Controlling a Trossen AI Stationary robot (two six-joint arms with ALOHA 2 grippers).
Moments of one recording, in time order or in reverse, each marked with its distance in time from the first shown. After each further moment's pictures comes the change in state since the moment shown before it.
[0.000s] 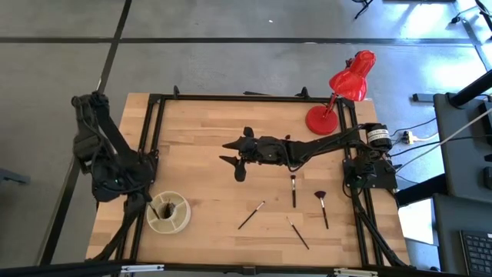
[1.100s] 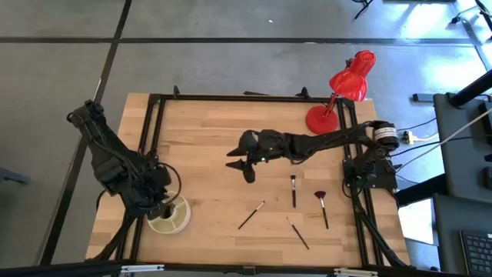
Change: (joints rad) left arm 0.172 0.261 0.057 -0.104 -0.057 0.242; right arm -0.042 -0.089 0.000 -0.228 -0.286 0.156
